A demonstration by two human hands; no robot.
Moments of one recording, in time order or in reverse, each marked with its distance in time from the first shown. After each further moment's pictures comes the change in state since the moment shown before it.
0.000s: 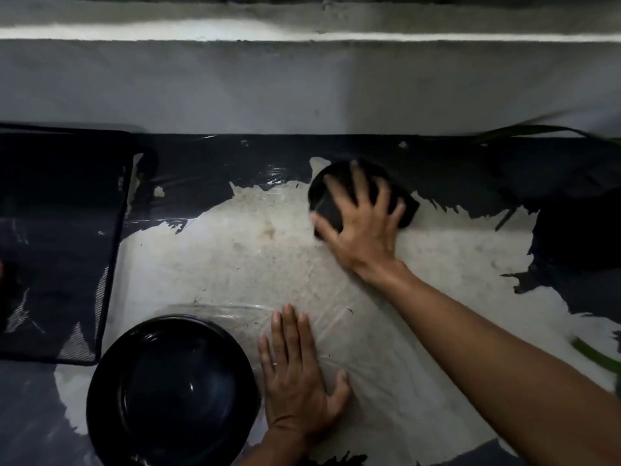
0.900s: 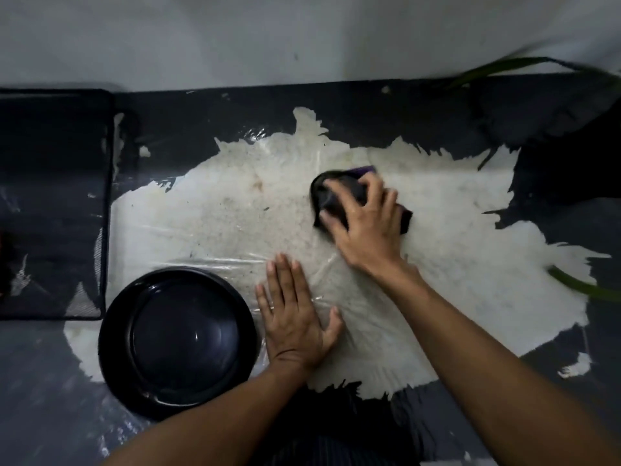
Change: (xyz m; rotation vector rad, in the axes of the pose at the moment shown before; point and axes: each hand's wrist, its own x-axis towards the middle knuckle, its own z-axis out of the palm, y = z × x) left_hand -0.002 0.001 0.005 0.111 0.080 -0.019; right_hand -0.088 0.004 -0.021 0.072 -0.089 0.096
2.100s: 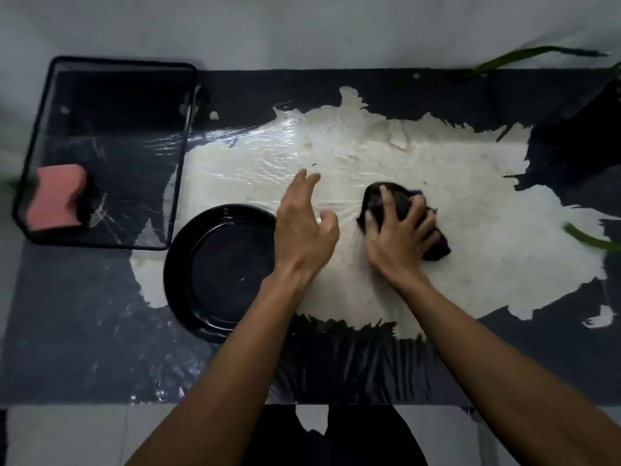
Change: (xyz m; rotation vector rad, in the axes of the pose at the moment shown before) left_hand -0.006 -0.037 -0.114 -0.790 0.280 0.003; right_hand -0.098 -0.024 0.037 0.030 0.087 0.325
